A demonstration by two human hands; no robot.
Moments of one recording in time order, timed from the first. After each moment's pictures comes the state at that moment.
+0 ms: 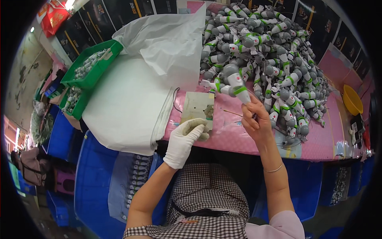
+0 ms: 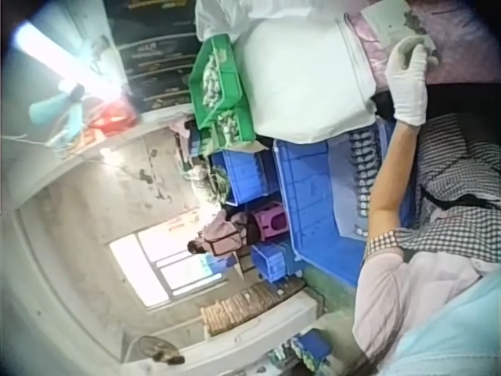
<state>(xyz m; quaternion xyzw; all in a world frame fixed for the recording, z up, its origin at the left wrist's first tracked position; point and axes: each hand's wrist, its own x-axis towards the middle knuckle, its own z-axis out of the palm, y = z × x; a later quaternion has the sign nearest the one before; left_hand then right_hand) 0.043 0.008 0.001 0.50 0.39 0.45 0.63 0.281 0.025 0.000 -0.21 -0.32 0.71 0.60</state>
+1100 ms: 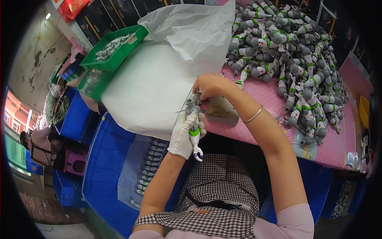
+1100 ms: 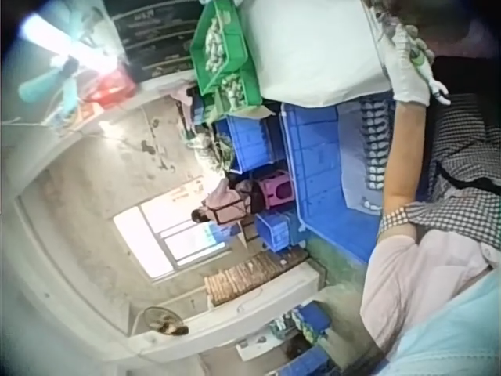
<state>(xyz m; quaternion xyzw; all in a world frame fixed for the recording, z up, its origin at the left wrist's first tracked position) -0.012 0.005 -0.016 0.24 0.36 0.54 0.72 0.119 0.156 0.027 -0.43 -0.88 0.18 -0.05</state>
